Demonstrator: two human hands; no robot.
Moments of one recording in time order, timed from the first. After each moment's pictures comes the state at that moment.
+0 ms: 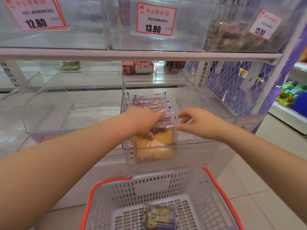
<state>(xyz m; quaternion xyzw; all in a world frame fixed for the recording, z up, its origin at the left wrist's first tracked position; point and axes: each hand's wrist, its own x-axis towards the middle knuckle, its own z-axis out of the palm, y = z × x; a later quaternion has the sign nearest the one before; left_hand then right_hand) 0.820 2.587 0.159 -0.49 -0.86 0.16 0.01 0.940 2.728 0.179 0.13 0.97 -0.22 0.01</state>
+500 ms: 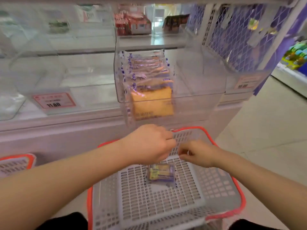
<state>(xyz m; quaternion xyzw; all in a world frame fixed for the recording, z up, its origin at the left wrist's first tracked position) 0.937 2.533 0.090 -0.72 -0.68 -0.03 0.08 1.025 2.714 0.026 0.00 0.96 -0.19 0.19</state>
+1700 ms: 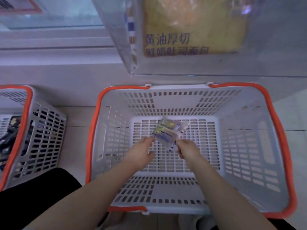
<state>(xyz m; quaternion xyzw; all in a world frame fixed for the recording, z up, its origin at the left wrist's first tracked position) 0.972 2.474 -0.196 -0.17 -0.90 -0.20 -0.36 1.012 2.648 -0.218 0.47 0.59 -0.60 0.25</state>
